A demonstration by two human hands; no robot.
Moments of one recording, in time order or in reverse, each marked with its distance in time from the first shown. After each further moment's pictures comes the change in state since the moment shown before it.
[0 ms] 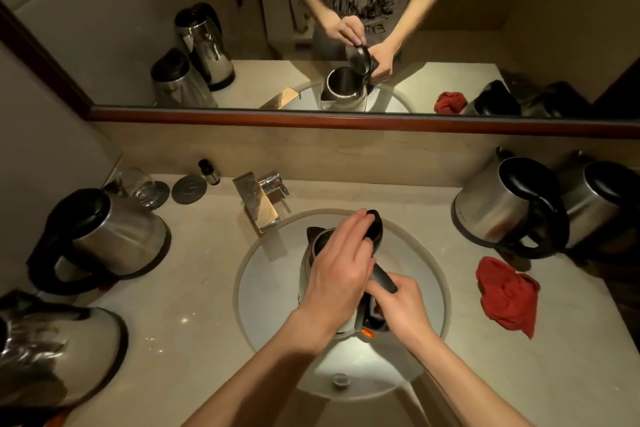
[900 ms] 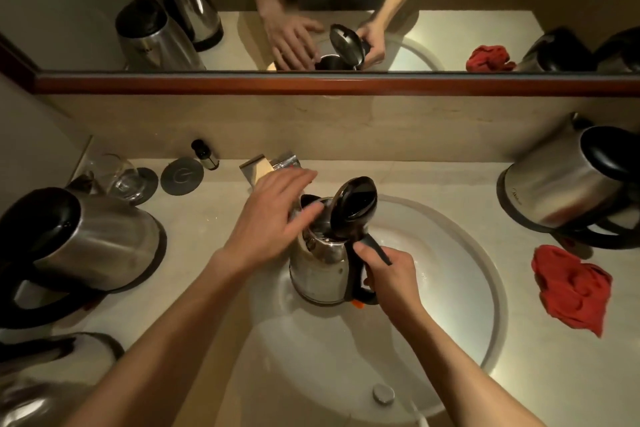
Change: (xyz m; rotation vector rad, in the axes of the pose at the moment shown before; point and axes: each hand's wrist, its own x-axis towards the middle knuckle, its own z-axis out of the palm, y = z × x) left_hand 0.003 -0.201 -0.009 -0.114 -0.285 -0.191; right_hand 0.065 0.010 0.091 0.057 0.127 0.161
